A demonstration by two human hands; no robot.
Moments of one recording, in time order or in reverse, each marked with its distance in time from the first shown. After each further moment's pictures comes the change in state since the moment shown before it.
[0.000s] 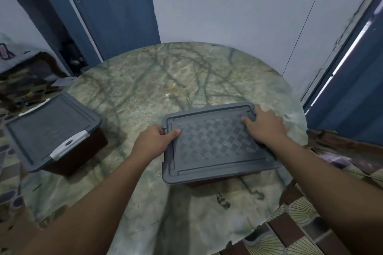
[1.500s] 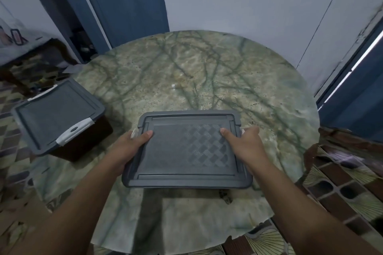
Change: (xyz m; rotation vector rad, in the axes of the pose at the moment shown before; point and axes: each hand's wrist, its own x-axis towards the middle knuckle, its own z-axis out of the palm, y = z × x) left_hand -0.010 -0.078 -0.023 -0.580 -0.128 -0.274; right_hand -0.055 -0.022 0.058 0.648 -0.174 0.113
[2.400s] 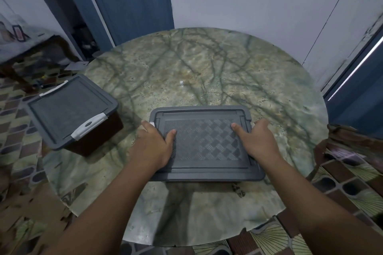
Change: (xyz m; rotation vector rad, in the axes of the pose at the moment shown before) left_hand -0.024 -0.001 0.029 0.910 0.329 0.190; right_hand -0.021 -0.015 0.005 -0.232 0.072 -0.073
